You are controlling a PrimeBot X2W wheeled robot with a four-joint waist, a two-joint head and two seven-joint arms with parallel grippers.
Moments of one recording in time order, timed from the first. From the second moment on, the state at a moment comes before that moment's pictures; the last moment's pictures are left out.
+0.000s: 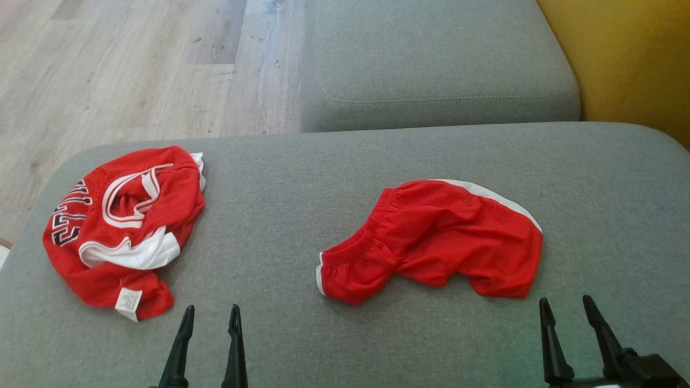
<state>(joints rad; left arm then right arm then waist) 0.25 0.06 -0.21 0.04 -0.14 0.07 -0.25 0.26 -0.04 -0.02 0.13 0.09 0.12 -0.26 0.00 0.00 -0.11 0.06</state>
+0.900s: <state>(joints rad) -0.49 0.05 -0.52 0.40 -0.23 0.00 -0.20 0.10 -0.04 0.07 0.11 0.04 0.12 -0.26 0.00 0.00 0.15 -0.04</state>
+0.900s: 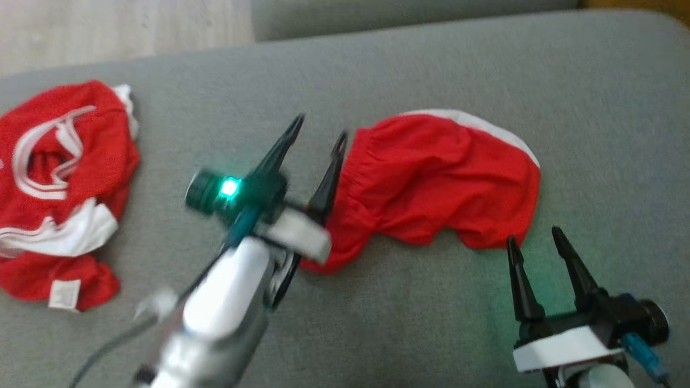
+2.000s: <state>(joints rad) -0.64 0.04 -1.06 0.67 -0.52 0.04 -0.11 0.12 -0.04 0.06 0.12 0.05 0.12 -0.26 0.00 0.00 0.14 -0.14</state>
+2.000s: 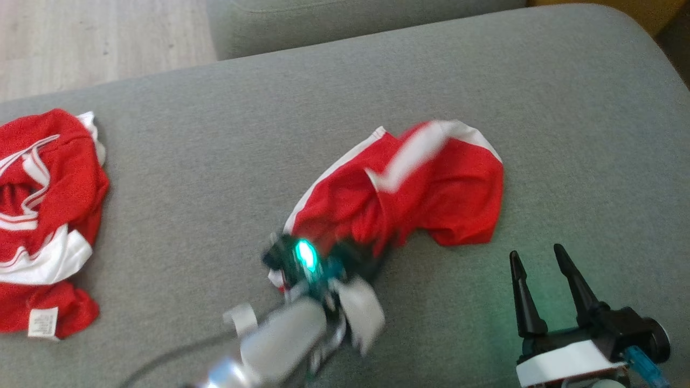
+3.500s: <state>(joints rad) -0.61 0.05 -1.20 0.59 -0.97 0.14 -0.07 0.11 -0.04 0.05 0.12 0.05 0.12 -0.26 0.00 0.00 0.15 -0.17</state>
